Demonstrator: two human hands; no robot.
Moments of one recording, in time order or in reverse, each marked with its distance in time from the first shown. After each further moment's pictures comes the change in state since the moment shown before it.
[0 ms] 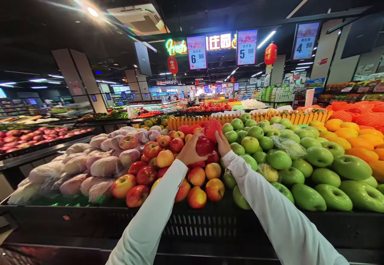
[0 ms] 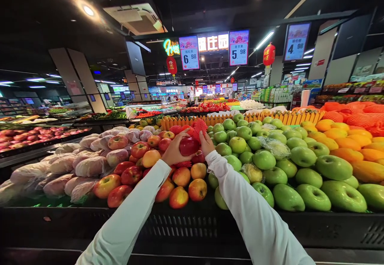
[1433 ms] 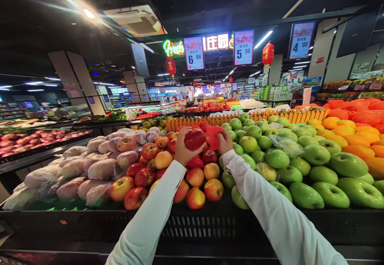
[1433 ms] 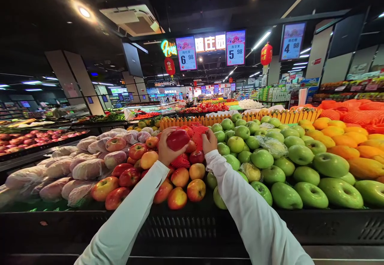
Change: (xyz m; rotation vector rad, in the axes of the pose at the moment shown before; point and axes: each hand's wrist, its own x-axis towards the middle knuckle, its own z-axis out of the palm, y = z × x) left_hand 0.002 0.000 -0.002 0.005 0.456 -0.017; right_hand -0.002 -0.022 -0.006 -0.175 0.097 -0.077
